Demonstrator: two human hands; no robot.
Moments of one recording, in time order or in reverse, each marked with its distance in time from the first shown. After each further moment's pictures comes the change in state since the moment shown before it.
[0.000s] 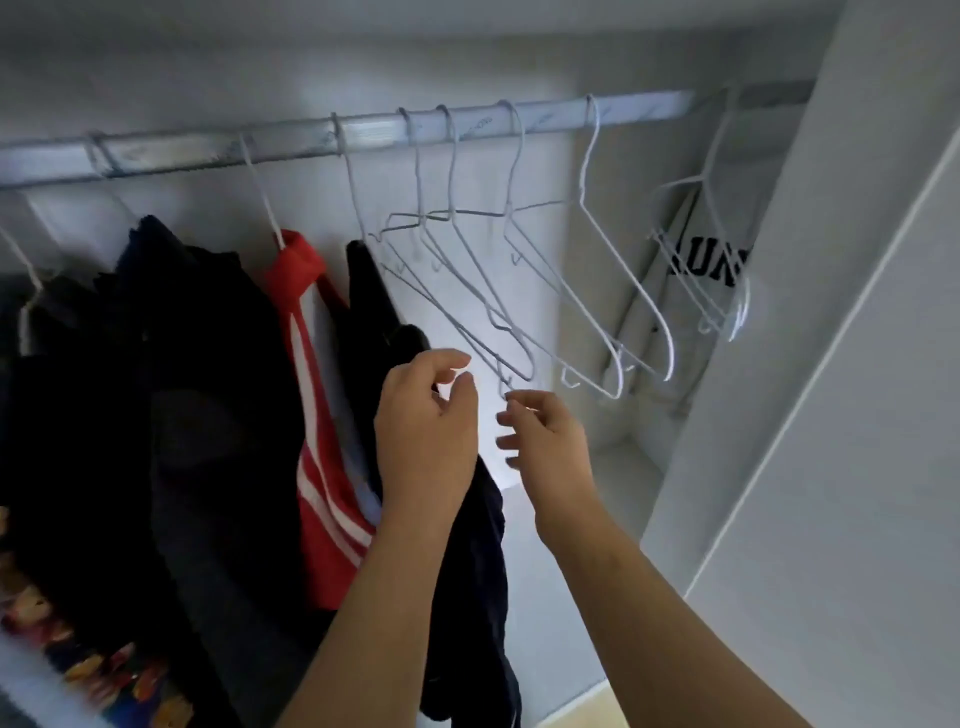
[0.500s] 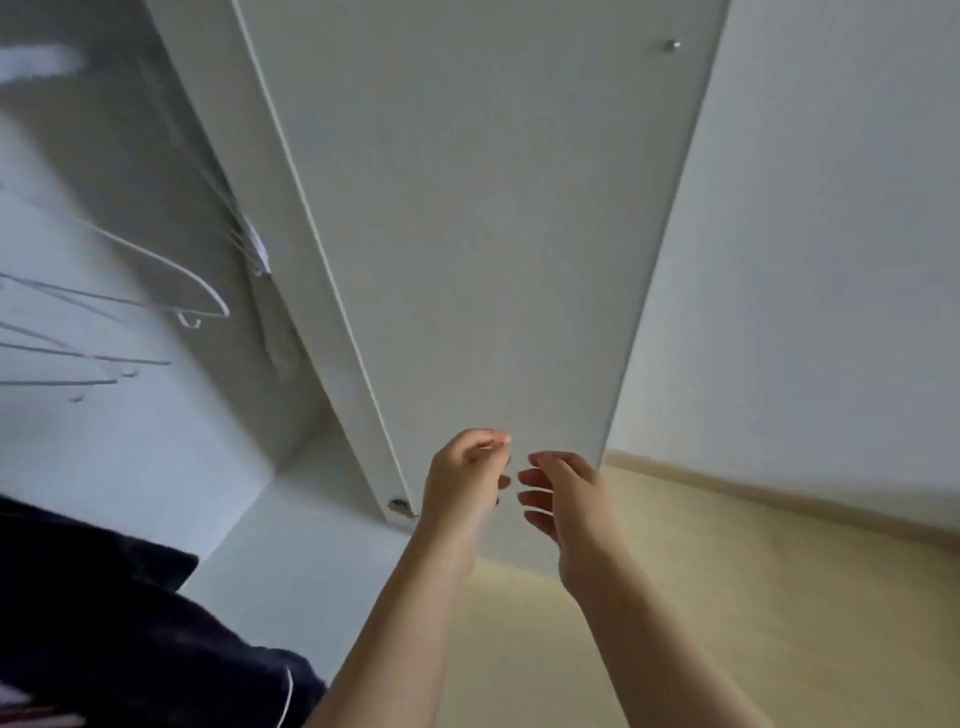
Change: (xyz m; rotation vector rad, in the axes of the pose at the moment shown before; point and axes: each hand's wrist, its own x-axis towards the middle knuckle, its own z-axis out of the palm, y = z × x) left_hand -0.257 0.065 0.143 -0.207 -1.098 -0.332; right_hand -0.203 0.066 -0.261 0.363 0.840 0.238
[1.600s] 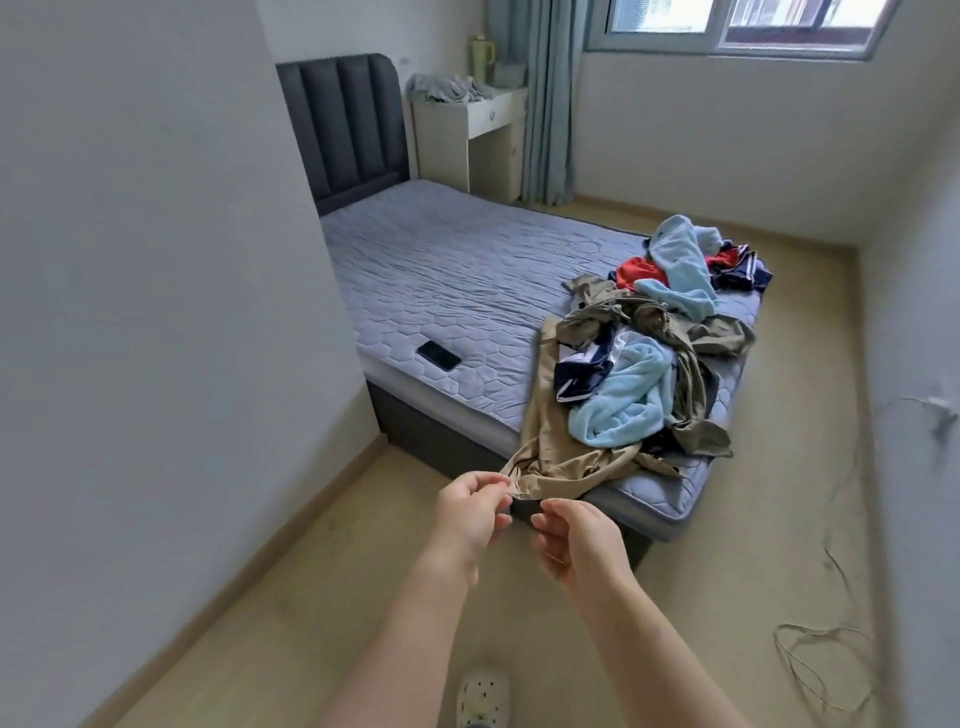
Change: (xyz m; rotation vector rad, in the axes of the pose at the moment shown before) left_hand -0.381 -0.036 0.673 0.412 -1.373 -0.068; right_hand -0.170 -0.020 -0.717 0.785 1.224 -0.098
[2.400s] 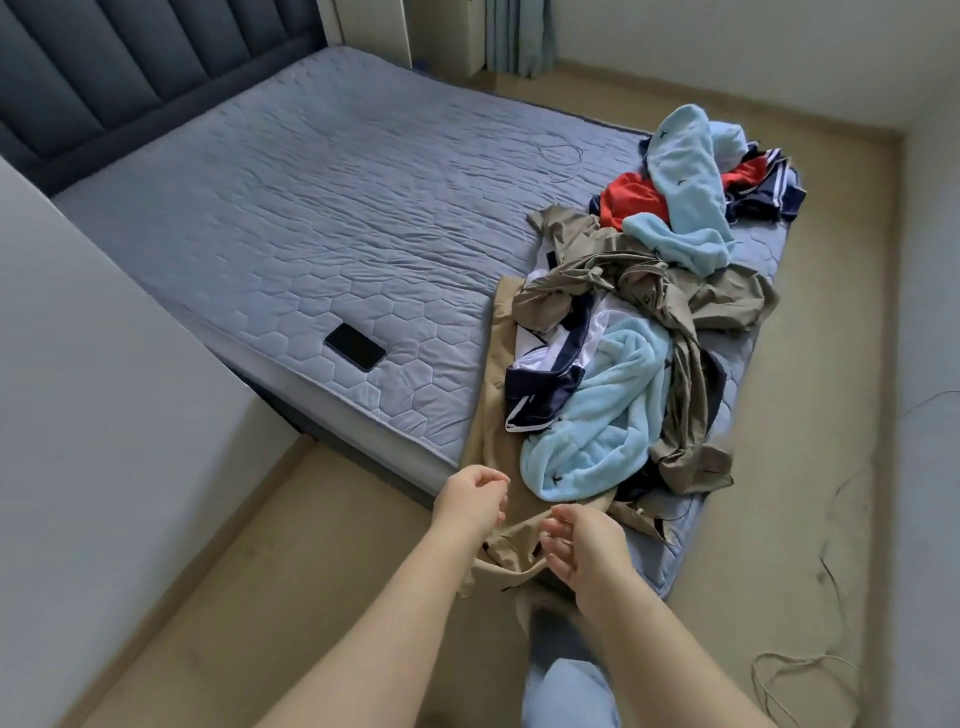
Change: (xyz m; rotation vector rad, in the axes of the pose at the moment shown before) left_hand 0.344 0.079 0.184 0.295 -0.121 -0.198; right_hand 0.331 -0.174 -0.018 0.073 0.235 0.338
